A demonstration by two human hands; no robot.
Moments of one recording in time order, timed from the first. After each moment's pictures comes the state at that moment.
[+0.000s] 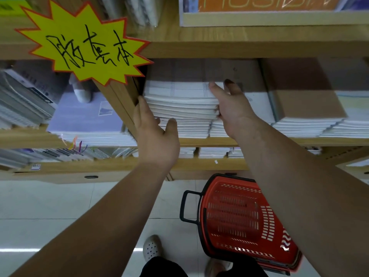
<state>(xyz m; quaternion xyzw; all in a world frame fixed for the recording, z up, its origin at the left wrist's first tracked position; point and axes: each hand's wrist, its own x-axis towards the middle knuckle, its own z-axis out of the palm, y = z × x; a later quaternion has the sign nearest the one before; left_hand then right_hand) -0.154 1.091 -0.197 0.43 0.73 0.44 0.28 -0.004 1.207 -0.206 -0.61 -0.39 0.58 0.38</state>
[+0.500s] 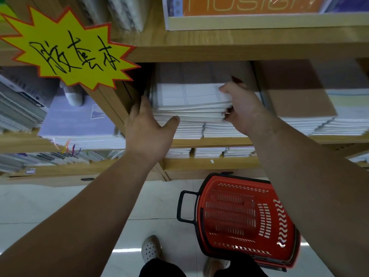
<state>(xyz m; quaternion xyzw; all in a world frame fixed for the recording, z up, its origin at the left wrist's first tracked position) -0.164 1.112 -0.184 0.51 0.78 0.28 0.23 0.031 1.217 -0.195 -0.57 -0.32 0.63 0.42</state>
